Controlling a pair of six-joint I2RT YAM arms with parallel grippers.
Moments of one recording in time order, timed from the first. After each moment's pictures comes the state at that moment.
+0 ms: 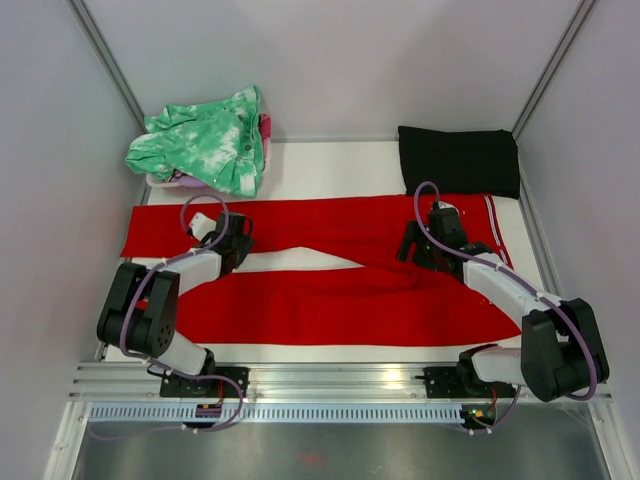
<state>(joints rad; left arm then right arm) -0.24 1.51 0.65 -0.04 -0.38 -1.15 0.29 1.30 0.70 -0.28 0.02 0.53</state>
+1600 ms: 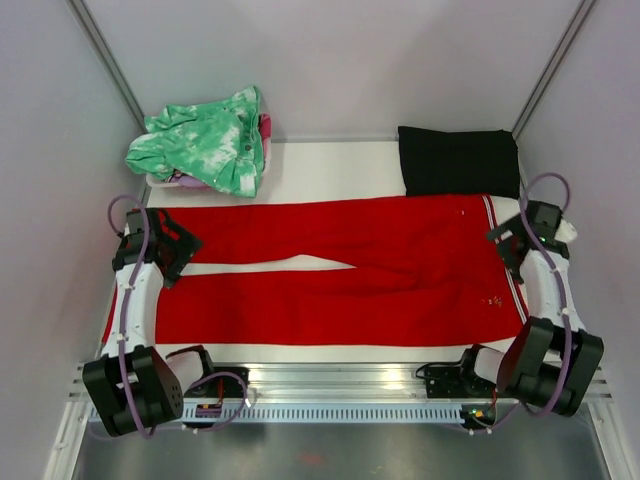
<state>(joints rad) 0.27 1.10 0.84 -0.69 -0.04 -0.70 -0.30 1.25 0.85 -0.52 0.13 0.68</state>
